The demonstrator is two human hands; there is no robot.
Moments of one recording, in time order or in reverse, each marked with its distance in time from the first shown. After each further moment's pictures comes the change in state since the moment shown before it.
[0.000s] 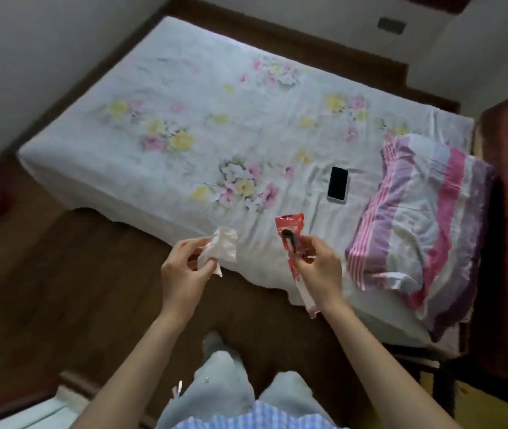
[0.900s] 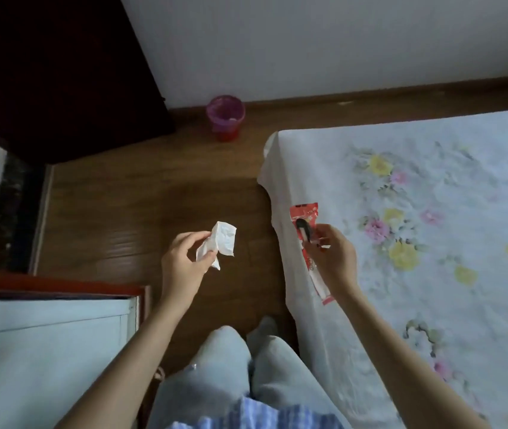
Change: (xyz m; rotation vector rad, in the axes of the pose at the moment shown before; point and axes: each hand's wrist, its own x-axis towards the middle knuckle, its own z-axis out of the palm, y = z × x) left_hand 0.168 -0.193 -0.317 0.077 0.863 -0.587; right_hand 0.203 -0.367 0.419 -0.052 -0.761 -0.550
